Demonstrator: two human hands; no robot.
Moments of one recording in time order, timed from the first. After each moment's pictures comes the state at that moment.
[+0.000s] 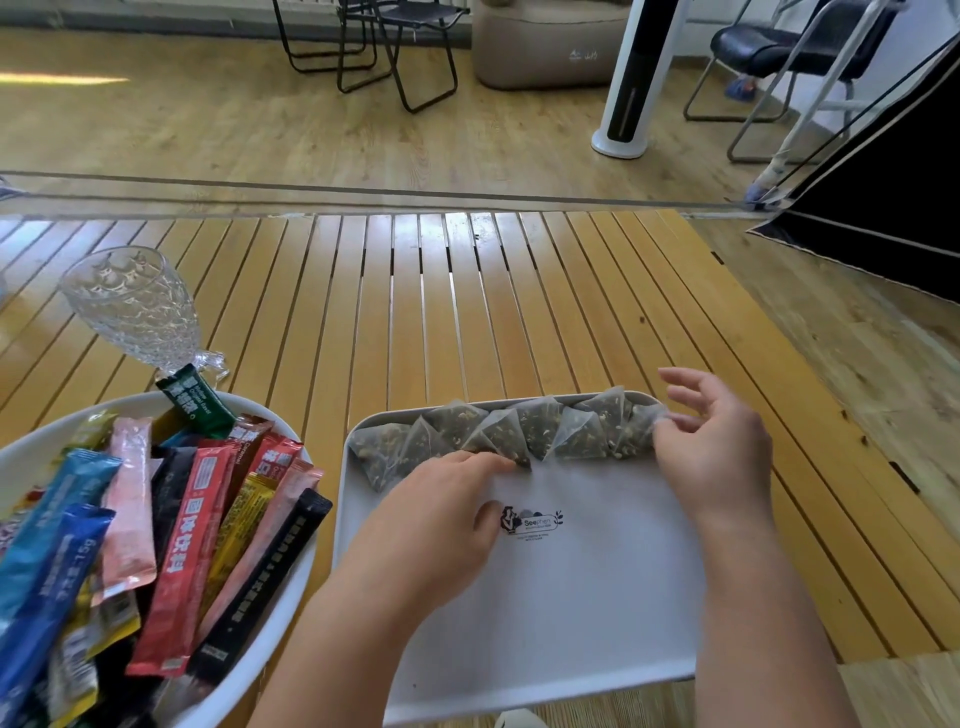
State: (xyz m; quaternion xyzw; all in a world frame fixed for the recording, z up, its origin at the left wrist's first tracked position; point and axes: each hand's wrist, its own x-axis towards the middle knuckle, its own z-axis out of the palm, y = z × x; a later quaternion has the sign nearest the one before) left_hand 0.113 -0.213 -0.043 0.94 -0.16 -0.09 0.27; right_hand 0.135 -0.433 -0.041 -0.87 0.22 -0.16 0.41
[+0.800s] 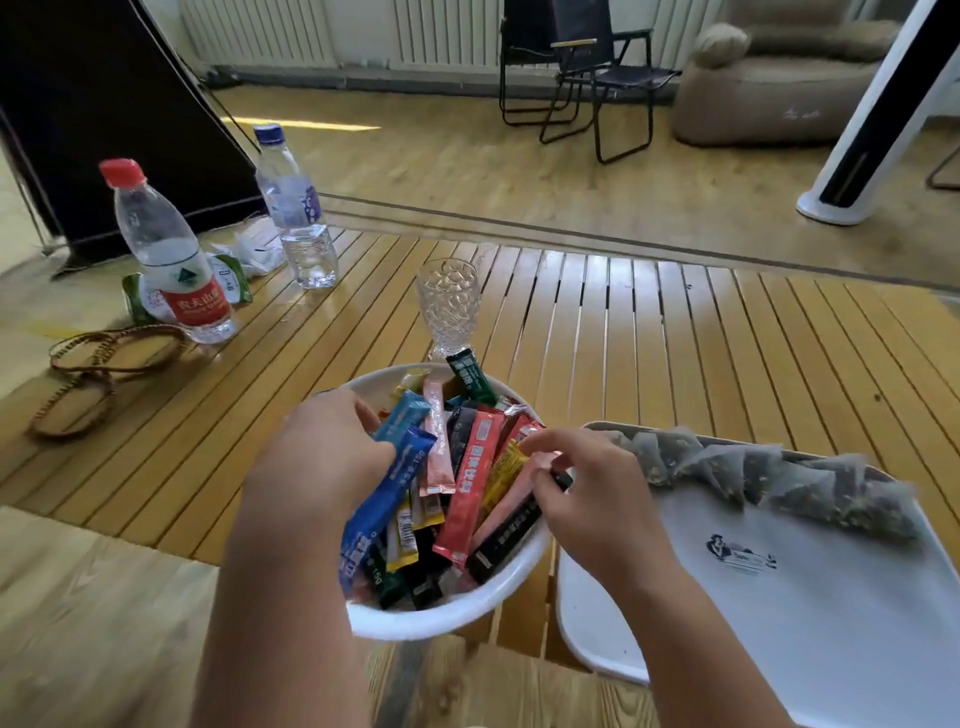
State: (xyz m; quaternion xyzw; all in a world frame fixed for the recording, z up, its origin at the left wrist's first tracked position) left_hand 0.053 -0.015 0.037 0.92 0.33 -0.03 0.22; right_hand 0.095 -0.217 -0.030 -0.89 -0.20 -0.02 0.40
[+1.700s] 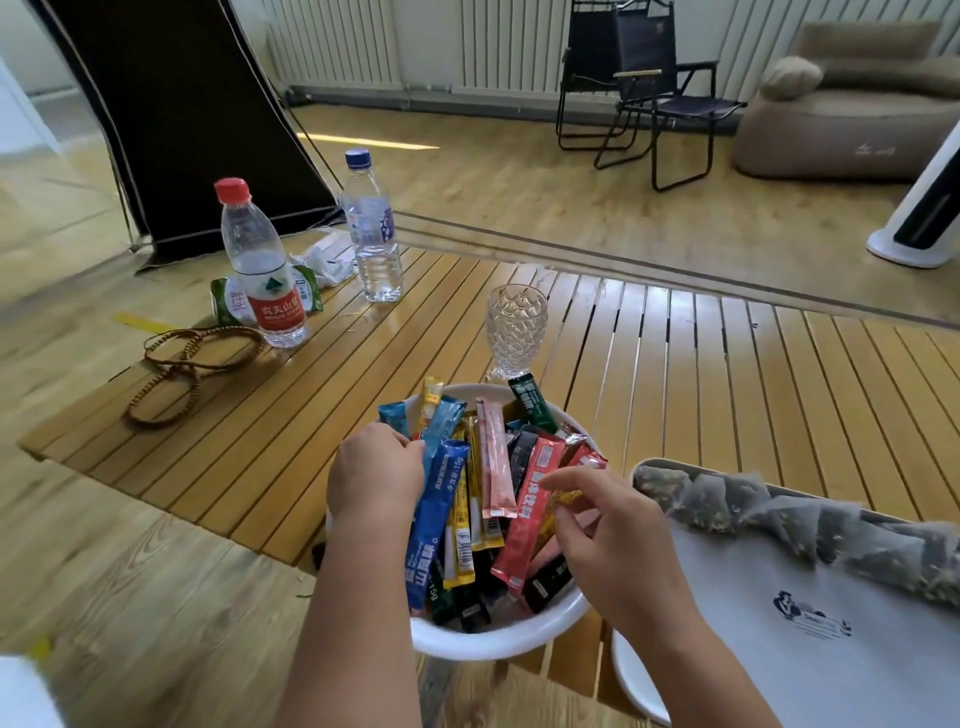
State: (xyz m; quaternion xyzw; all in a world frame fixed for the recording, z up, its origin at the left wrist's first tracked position) left_hand 0.070 0.015 -0.024 0.86 0.42 0.08 0.26; right_hand 0.083 -0.190 -0.034 -0.88 -0.24 -0.02 0.42
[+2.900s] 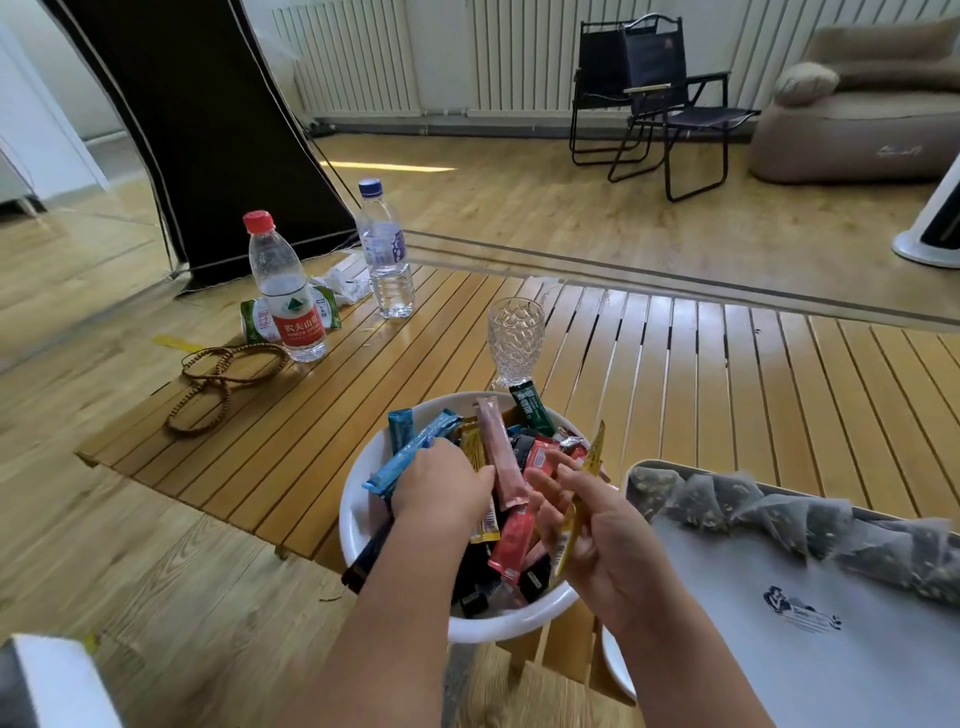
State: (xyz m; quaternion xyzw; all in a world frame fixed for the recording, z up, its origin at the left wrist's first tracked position) left_hand 0.073 -0.034 -0.014 0.91 0.37 -0.05 0.19; right_hand 0.082 -0.182 -0.012 -0.33 0.12 0.35 0.87
